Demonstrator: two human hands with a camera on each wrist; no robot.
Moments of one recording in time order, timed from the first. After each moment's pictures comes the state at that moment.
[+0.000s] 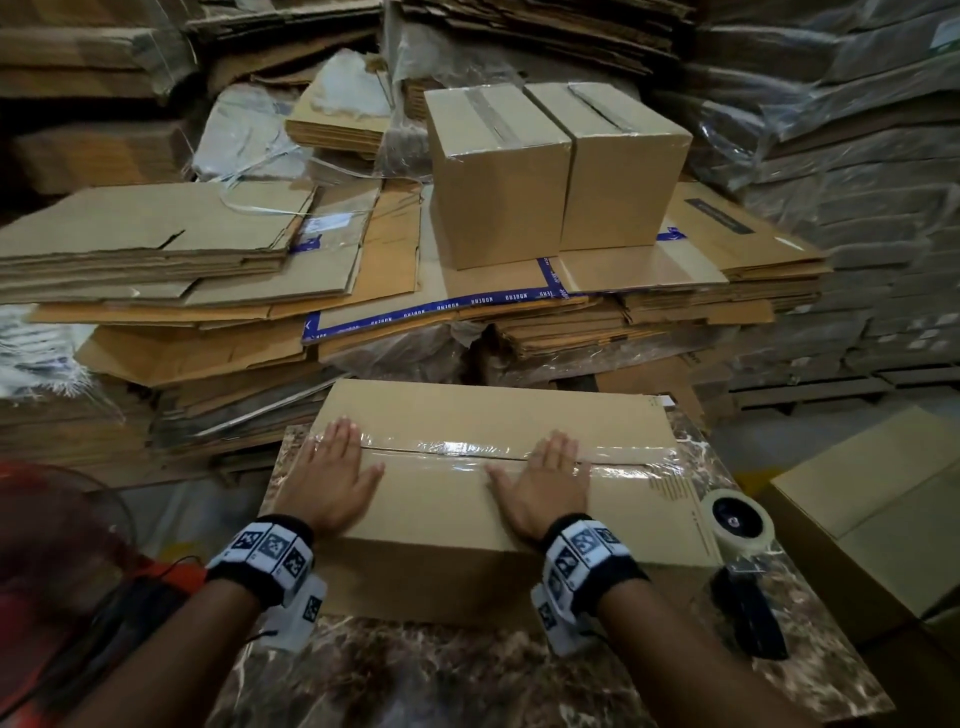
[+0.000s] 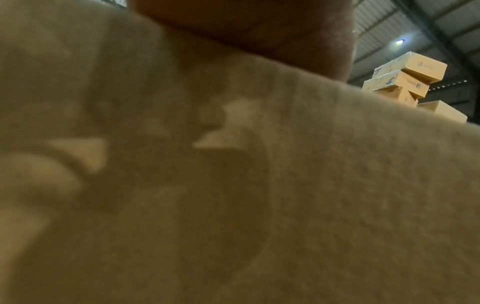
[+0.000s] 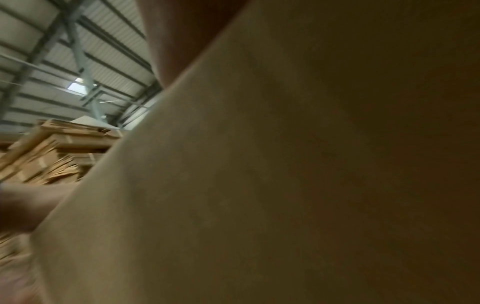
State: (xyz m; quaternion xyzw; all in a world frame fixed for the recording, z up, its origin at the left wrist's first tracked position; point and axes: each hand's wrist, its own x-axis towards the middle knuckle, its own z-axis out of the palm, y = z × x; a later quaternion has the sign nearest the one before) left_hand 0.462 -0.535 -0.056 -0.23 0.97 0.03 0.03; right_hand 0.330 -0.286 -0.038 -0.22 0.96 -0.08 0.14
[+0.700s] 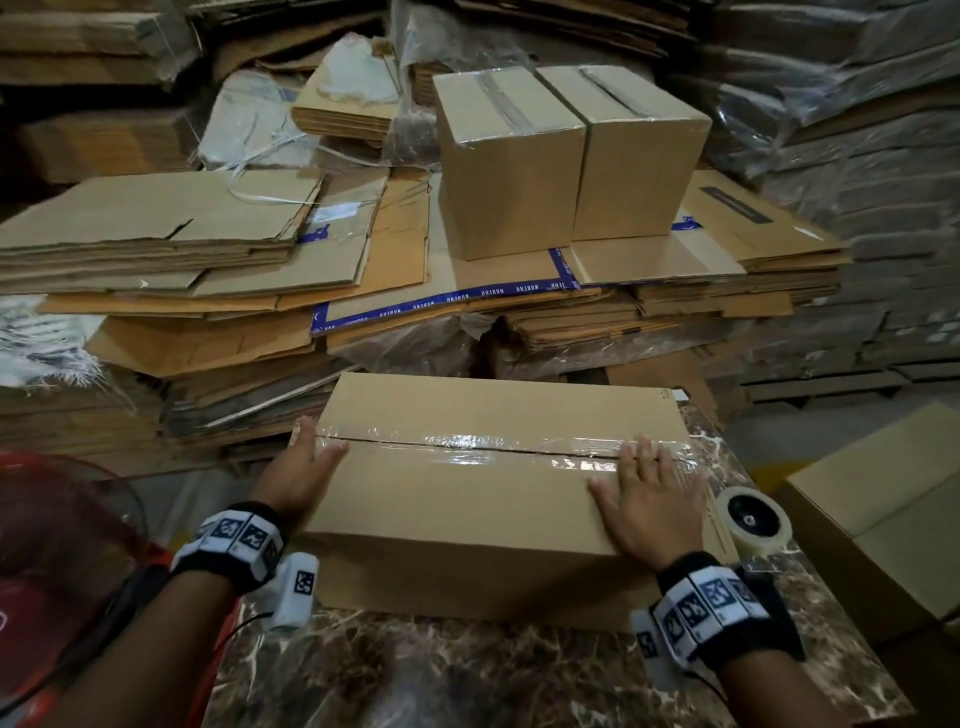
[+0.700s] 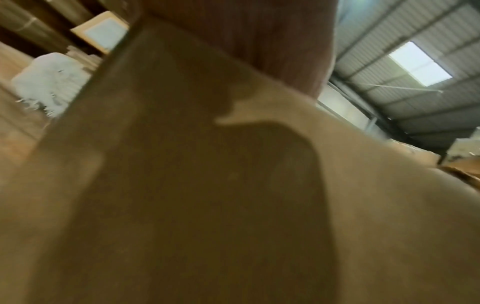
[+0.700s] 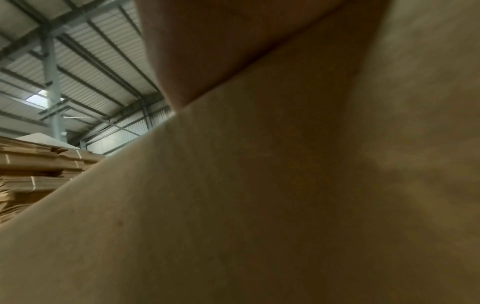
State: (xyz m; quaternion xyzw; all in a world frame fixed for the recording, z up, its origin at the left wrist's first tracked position) left_hand 0.485 -0.575 -0.054 -0.37 0.85 0.38 -0.06; right_hand 0.302 -0.196 -0.044 -0.20 0.98 -0.03 0.08
